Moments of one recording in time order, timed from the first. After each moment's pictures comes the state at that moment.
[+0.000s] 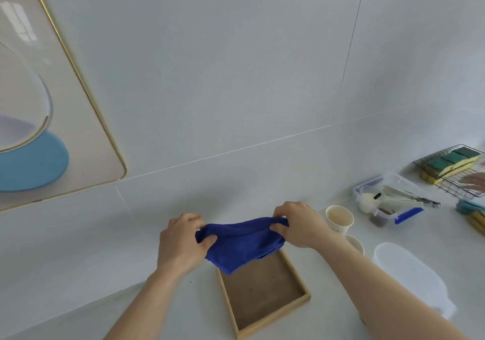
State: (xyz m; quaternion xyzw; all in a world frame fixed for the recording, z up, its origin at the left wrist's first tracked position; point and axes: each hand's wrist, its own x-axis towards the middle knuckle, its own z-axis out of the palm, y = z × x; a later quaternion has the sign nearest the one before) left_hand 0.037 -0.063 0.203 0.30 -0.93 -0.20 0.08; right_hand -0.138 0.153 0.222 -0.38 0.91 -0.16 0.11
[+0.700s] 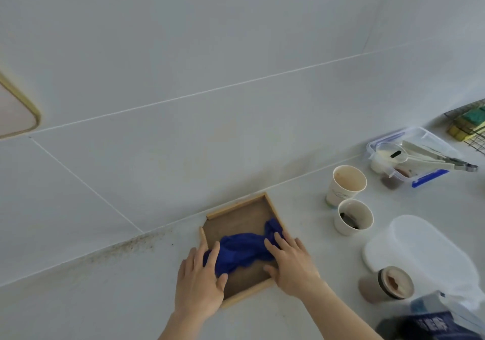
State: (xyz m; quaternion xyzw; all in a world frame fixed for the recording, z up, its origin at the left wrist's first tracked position) left_hand 0.039 0.006 0.013 0.31 -0.92 -0.17 -0.16; right_hand -0.115 0.179 0.003 -0.38 0.89 -0.02 0.24
